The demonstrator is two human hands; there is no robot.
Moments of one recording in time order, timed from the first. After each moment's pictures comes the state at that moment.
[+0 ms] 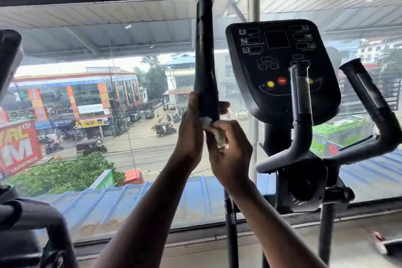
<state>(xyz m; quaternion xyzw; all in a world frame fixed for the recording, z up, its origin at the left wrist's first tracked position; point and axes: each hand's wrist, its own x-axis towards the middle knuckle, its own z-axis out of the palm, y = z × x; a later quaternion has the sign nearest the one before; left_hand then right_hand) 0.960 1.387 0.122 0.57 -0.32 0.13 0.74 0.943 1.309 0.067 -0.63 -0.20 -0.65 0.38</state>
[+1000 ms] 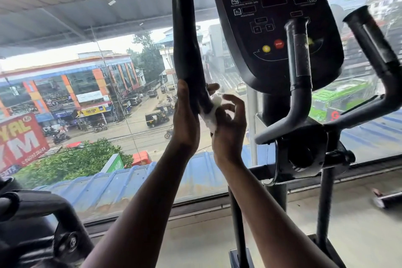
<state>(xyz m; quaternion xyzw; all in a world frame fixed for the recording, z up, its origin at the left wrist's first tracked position) 0.978 1.373 0.089 0.55 -0.33 0.14 0.75 0.975 1.312 0.041 -0.48 -0.03 -0.42 0.77</state>
